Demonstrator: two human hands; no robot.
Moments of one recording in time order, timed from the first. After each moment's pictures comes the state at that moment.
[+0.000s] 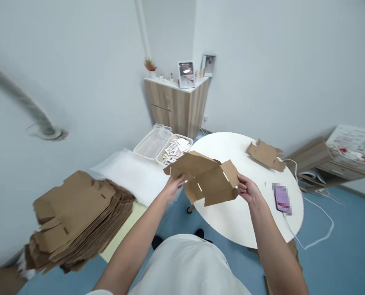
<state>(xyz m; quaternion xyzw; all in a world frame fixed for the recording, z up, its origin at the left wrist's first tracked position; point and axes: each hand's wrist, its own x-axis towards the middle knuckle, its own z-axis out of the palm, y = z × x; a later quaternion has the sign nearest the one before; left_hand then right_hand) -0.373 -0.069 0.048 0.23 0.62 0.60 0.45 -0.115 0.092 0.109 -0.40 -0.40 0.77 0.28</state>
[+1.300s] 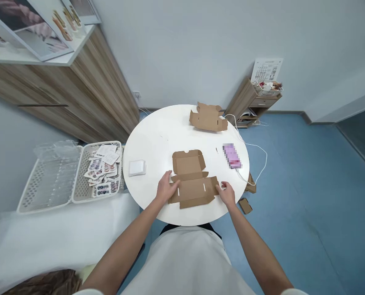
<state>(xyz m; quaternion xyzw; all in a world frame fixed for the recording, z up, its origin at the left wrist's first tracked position) -0.259 0.067 -0.031 0.62 0.68 0.27 0.29 0.037 0.058 -0.035 -0.81 -0.47 0.32 0.16</state>
